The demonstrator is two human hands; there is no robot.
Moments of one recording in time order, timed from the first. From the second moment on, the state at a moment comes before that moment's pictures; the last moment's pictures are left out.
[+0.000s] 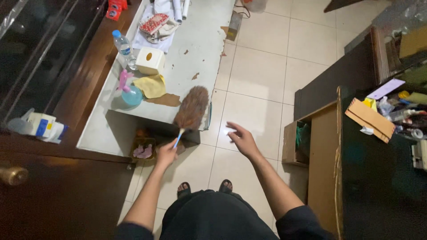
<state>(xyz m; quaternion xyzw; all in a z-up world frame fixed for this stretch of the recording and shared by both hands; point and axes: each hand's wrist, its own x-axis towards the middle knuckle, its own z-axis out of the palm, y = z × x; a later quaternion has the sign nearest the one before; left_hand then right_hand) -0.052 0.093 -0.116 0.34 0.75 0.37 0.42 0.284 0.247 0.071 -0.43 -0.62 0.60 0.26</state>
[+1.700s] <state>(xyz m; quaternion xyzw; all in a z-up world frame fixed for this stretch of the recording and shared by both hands) -0.115 0.030 -0.106 0.19 0.69 0.41 0.56 0.269 0.155 0.106 -0.45 -0.55 0.59 0.38</state>
